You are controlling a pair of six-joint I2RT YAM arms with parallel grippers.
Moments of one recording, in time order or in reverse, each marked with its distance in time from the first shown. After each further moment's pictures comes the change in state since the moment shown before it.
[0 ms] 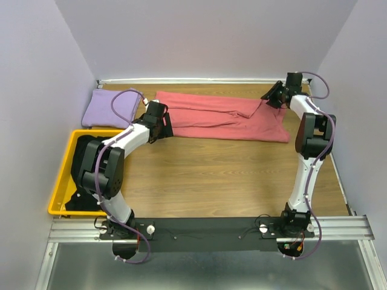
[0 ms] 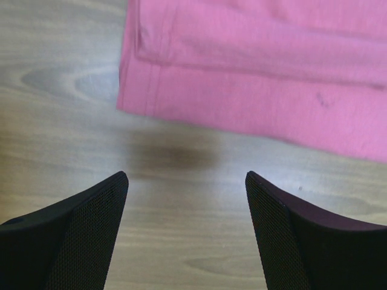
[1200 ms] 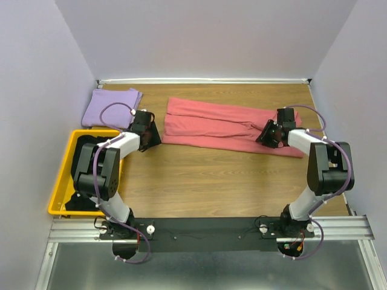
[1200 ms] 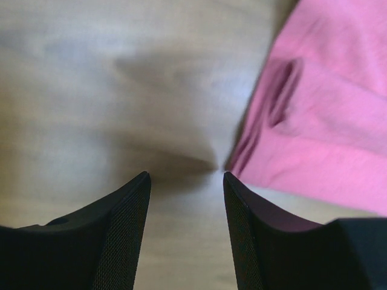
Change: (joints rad) left arm 0.131 -0.004 -0.151 0.134 0.122 -0.037; right arm 0.118 -0.584 -0.882 0.079 0.107 -0.106
